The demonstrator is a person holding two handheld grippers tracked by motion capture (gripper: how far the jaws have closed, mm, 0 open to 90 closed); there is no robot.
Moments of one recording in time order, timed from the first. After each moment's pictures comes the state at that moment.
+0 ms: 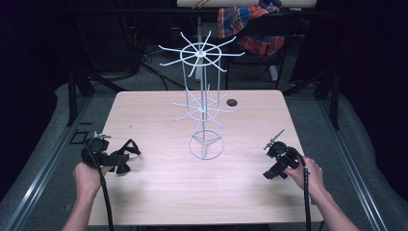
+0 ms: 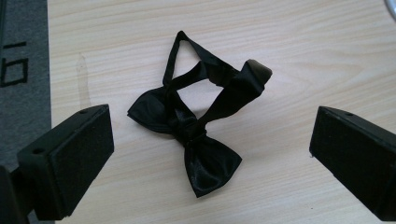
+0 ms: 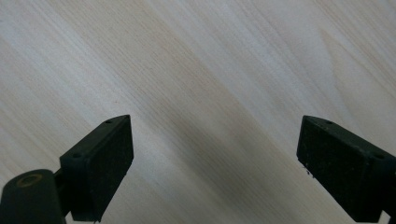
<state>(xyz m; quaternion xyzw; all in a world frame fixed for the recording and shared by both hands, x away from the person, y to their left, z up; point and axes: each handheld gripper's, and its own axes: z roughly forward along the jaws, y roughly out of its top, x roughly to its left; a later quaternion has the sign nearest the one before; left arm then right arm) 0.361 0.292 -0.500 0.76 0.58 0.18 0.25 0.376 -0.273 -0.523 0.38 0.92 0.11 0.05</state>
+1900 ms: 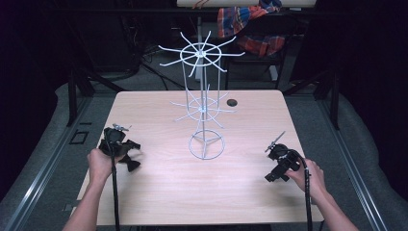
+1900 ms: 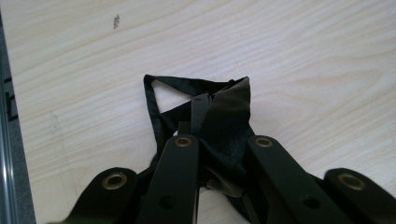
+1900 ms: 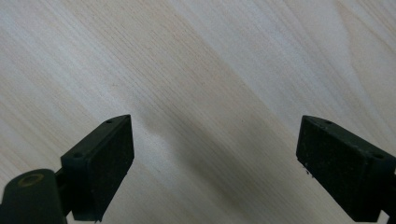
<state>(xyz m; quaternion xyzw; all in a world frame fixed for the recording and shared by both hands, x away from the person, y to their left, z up) 0.404 0.269 -0.510 0.80 0.52 0.18 0.22 0.373 -0.278 -0.529 0.39 0.92 0.09 0.03</state>
